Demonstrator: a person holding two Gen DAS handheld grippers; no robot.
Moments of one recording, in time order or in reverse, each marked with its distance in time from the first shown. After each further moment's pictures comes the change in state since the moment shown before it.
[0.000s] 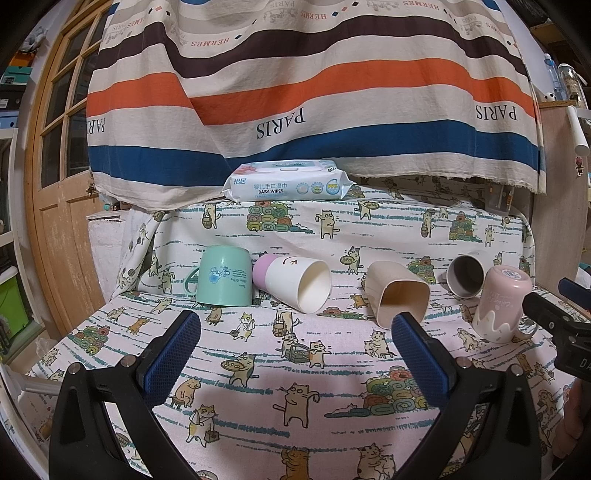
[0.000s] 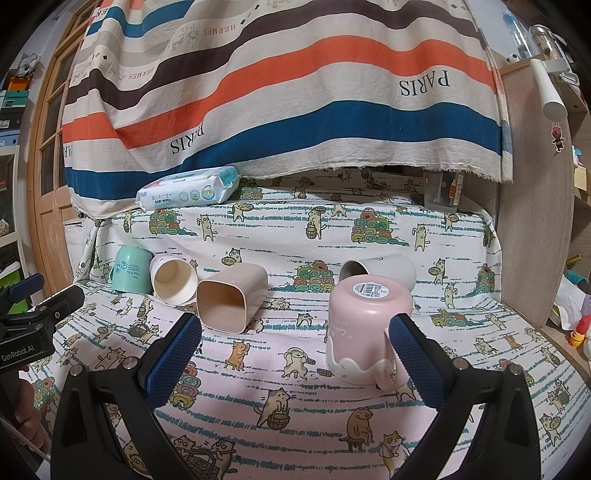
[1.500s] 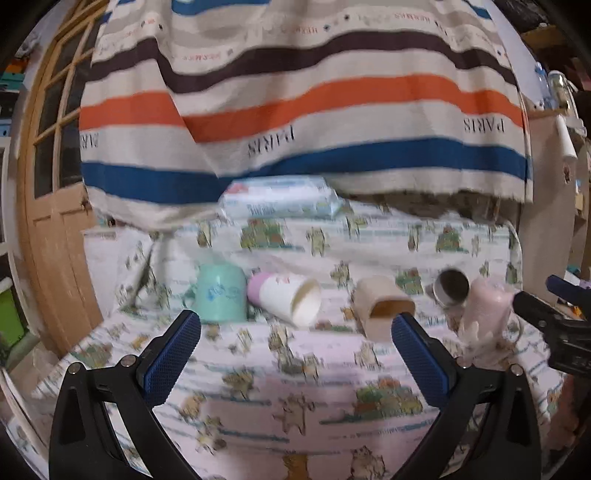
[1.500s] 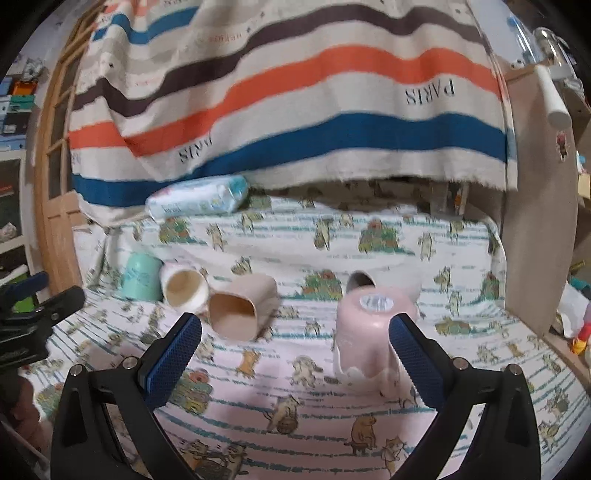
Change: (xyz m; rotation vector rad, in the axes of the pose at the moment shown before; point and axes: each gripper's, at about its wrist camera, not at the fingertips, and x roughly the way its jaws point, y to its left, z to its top) left arm -0.020 0.008 0.029 0.015 -0.043 -0.046; right arm -0.021 0.004 0.019 -0.011 -0.053 0.043
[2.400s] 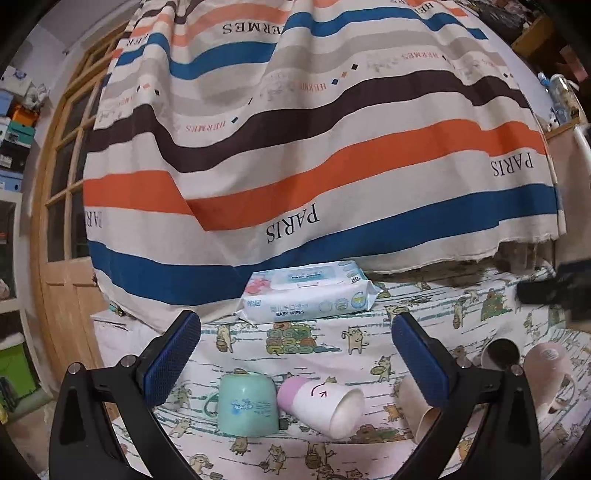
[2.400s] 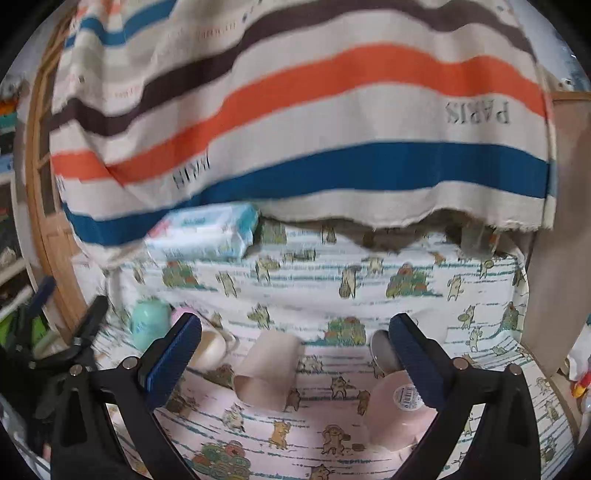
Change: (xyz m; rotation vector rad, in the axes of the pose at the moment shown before) left arm 0.054 0.010 0.054 0.067 -0.258 0.090; right arm 0.089 0.031 0.105 0.015 0.191 0.010
